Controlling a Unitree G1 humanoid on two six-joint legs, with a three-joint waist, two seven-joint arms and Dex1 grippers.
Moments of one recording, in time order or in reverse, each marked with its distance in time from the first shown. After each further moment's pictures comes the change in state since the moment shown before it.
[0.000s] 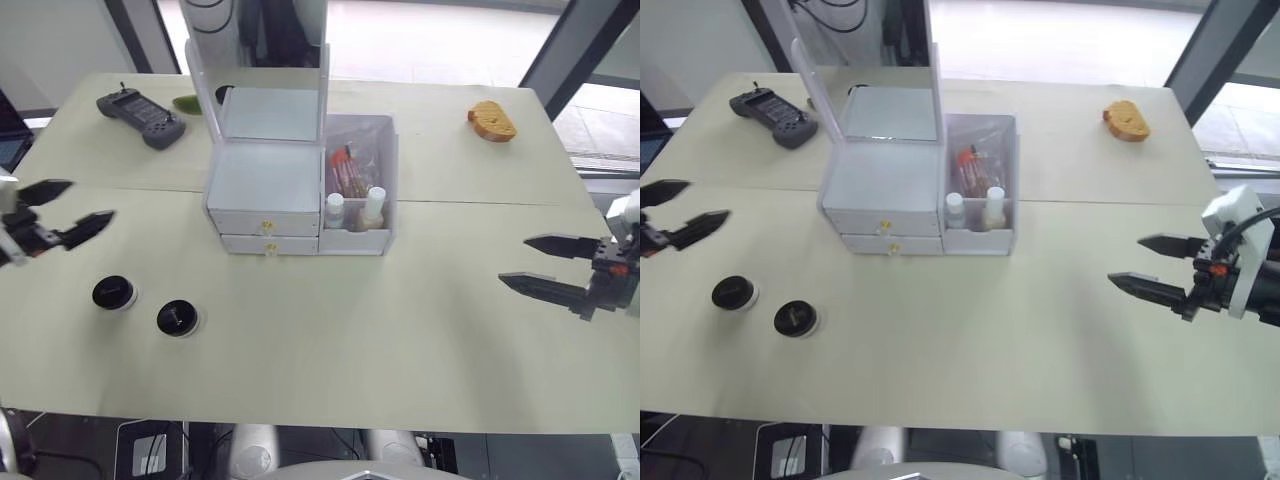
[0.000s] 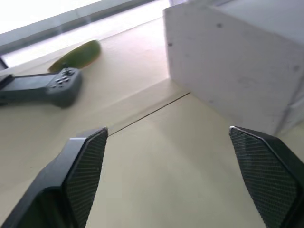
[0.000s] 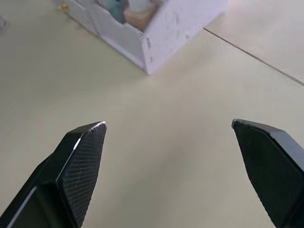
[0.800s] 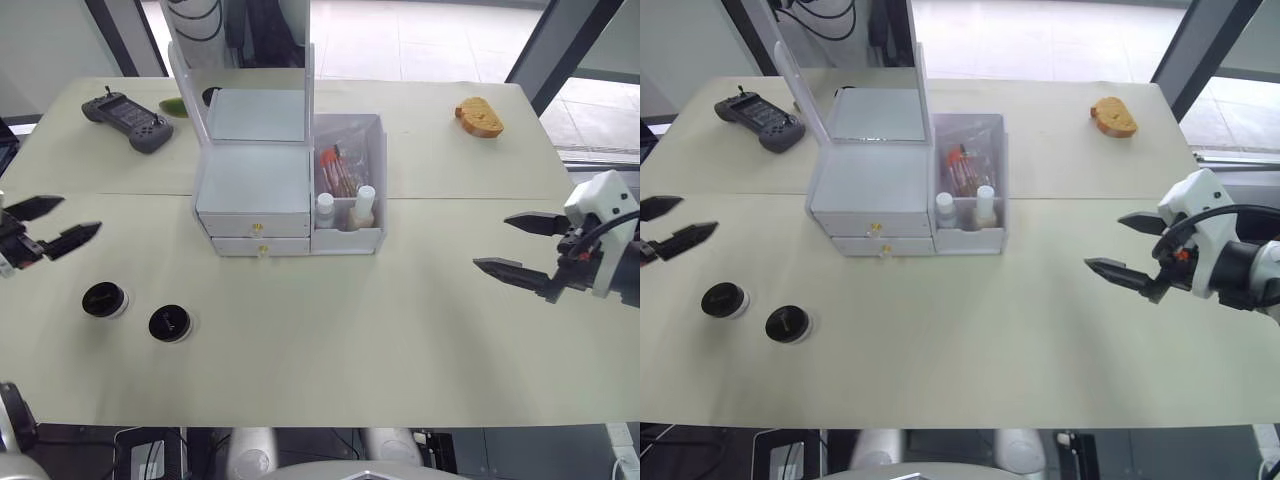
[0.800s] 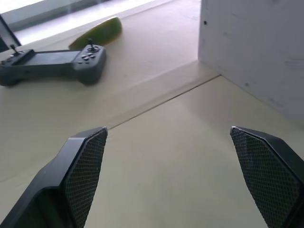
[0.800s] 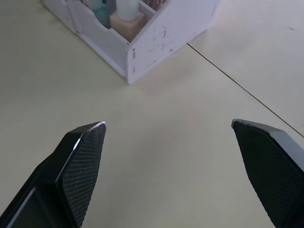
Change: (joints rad) left arm 0.112 -0.089 0.046 -0.071 -0.010 0.036 -0.106; right arm -0.200 -0.043 0.237 -0.135 -0.009 0.030 -0.163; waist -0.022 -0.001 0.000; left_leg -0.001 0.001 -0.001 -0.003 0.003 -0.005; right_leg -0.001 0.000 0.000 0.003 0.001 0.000
